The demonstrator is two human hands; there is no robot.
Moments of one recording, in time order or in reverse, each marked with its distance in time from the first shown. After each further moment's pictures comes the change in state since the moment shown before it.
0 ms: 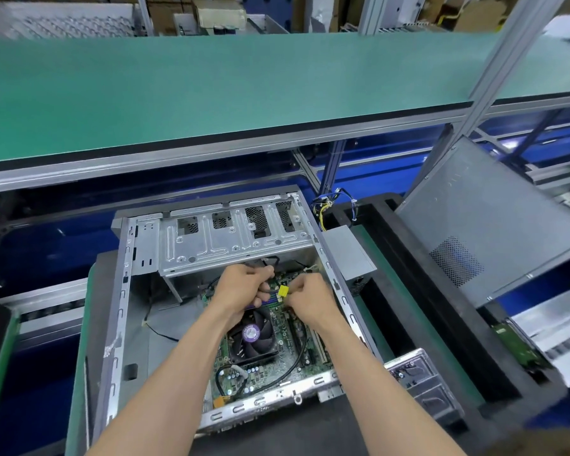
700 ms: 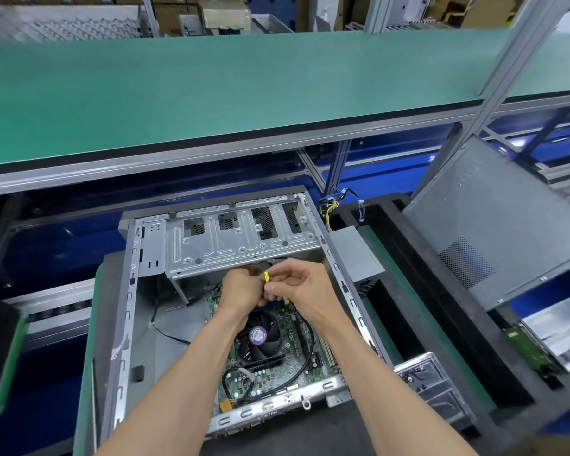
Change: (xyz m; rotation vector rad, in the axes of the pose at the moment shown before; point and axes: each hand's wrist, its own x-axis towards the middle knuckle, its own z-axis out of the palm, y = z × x) left_hand -0.006 0.003 -0.001 0.107 0.147 -0.008; right_hand -0.013 -0.023 0.000 0.608 -0.138 -0.344
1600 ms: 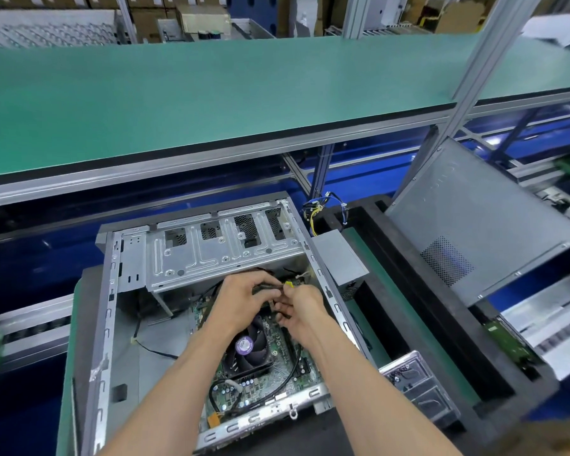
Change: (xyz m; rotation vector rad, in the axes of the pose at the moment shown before) left_hand 0.002 -0.005 0.003 0.405 -0.159 0.719; right_hand 0.018 0.024 0.000 0.433 0.407 0.704
